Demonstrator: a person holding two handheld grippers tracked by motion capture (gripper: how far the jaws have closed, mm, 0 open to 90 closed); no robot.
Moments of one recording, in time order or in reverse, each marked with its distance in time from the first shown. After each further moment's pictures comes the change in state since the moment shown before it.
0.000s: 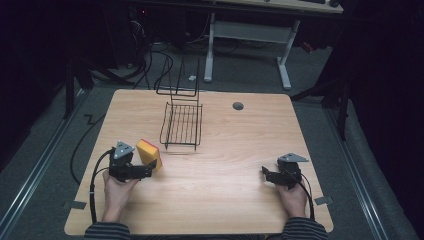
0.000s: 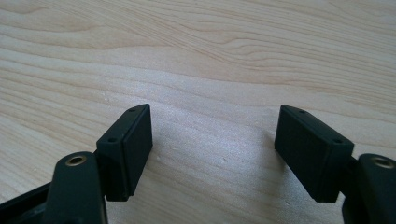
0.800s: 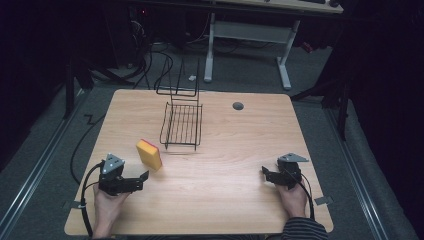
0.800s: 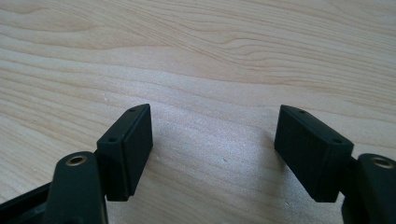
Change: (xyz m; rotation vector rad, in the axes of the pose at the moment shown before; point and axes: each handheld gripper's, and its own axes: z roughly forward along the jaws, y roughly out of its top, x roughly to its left) left arm 0.003 -0.029 -0.029 -0.005 0.006 0.002; right arm 0.000 0.000 0.000 0.000 -0.001 0.000
